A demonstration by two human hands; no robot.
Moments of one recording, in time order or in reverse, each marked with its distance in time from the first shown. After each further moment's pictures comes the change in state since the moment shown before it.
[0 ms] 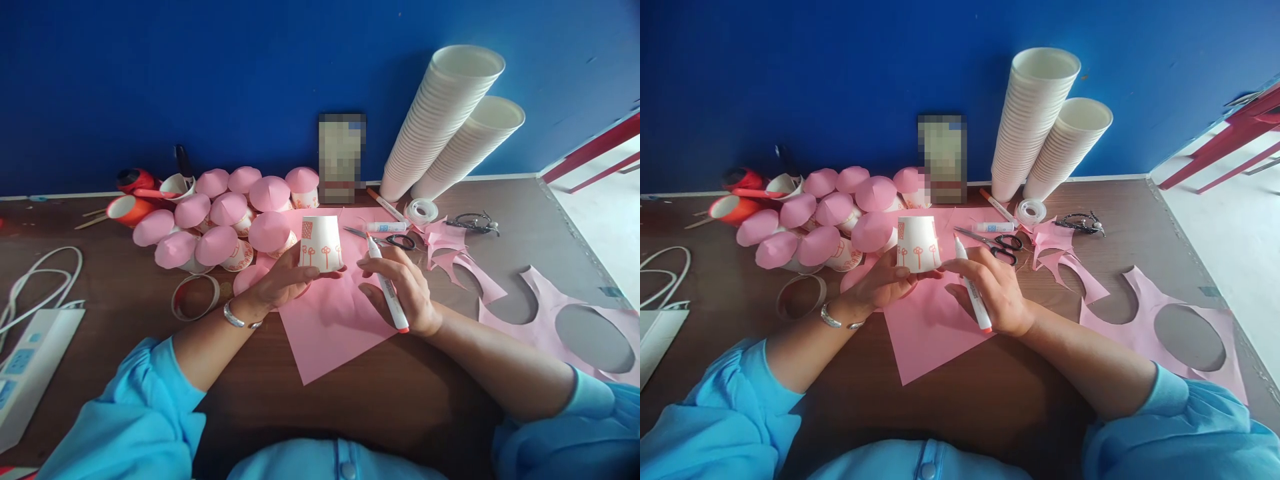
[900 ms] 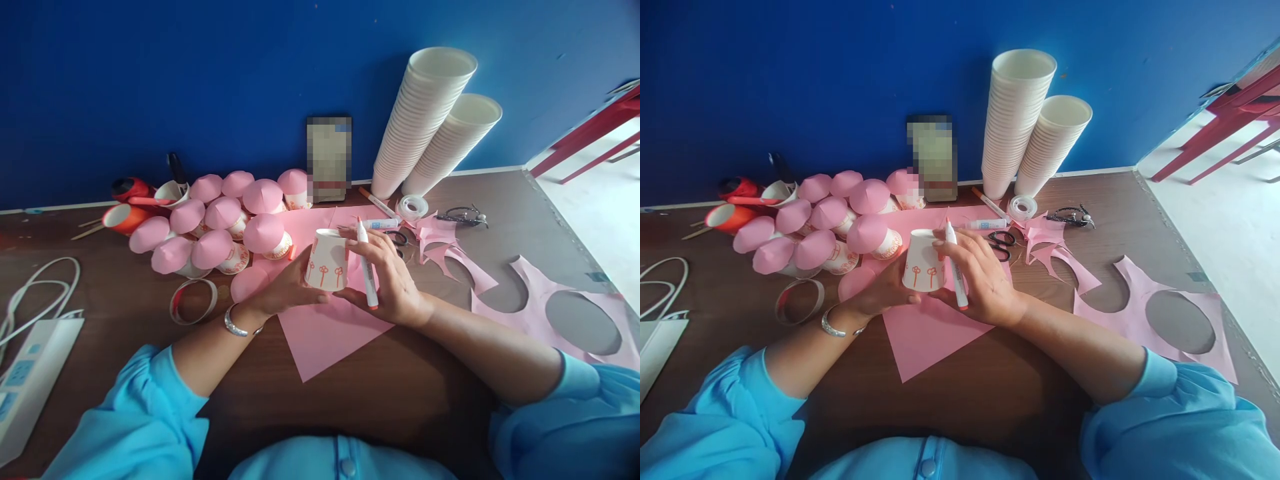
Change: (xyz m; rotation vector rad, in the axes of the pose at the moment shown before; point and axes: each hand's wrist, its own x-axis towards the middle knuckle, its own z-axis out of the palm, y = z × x) left_hand -0.005 0.001 0.001 0.317 -0.136 -0.033; right_hand 0.005 0.003 0.004 -0.020 -0.096 0.023
